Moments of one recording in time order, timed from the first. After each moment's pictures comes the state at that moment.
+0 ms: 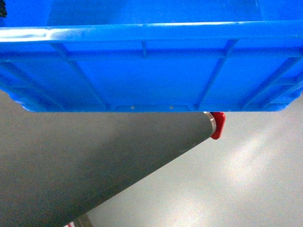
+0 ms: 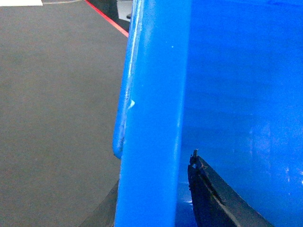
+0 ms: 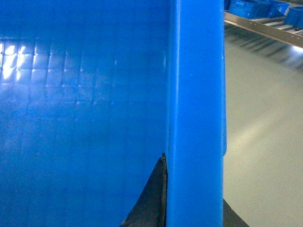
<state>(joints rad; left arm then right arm) -0.16 1.26 0.80 0.28 -0.12 -0.12 0.25 1.28 0.86 0.19 0.20 0.08</state>
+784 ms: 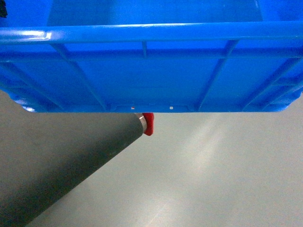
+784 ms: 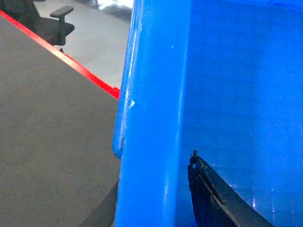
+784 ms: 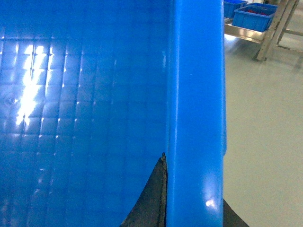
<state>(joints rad) -0.16 1.26 0.80 0.28 -0.12 -0.12 0.25 1.28 0.86 0.19 0.20 0.08</state>
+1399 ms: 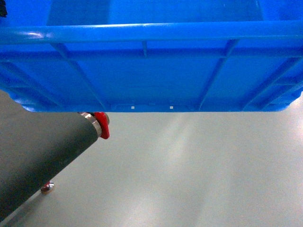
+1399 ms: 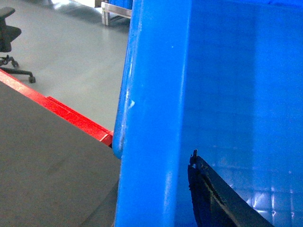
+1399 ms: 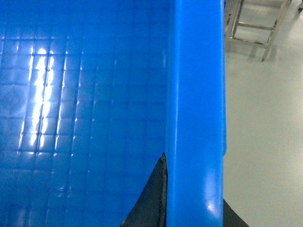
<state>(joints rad) -0.16 1.26 0.80 0.28 -0.12 -0.12 0.25 1.28 0.86 0.19 0.20 0.08</state>
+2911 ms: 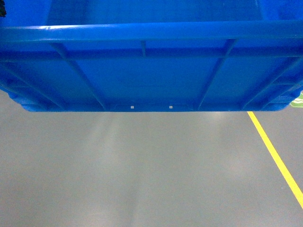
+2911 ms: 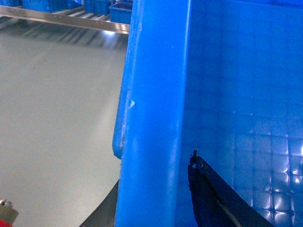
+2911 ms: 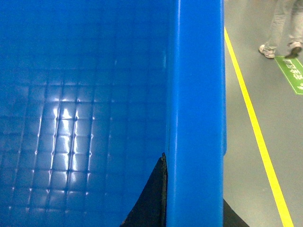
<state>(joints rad) -0.16 1.26 0.80 0.28 -0.12 -0.12 0.25 1.28 0.86 0.19 0.20 0.08</state>
